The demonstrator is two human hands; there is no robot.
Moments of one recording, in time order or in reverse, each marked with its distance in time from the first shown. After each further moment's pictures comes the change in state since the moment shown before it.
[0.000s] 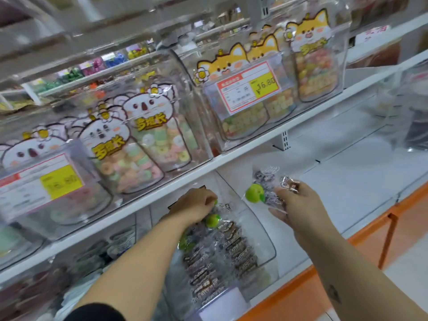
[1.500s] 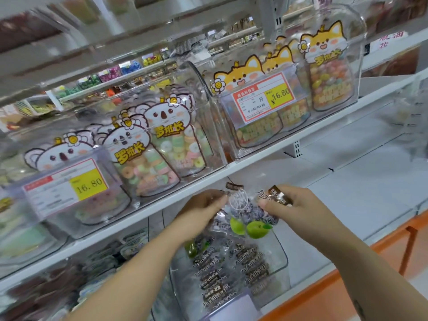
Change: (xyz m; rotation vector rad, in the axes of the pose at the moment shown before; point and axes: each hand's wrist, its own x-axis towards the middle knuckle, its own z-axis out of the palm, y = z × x) left_hand -0.071 0.028 -0.034 -0.459 0.022 0.045; right_hand -0.020 -0.025 0.000 -0.577 -0.413 -0.405
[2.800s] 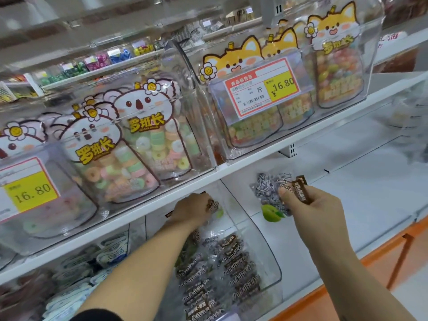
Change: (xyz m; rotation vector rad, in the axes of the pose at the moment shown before) left_hand 0.096 -0.060 0.028 0.681 0.050 -0.013; right_hand 0.018 0.030 0.003 0.138 0.512 0.111
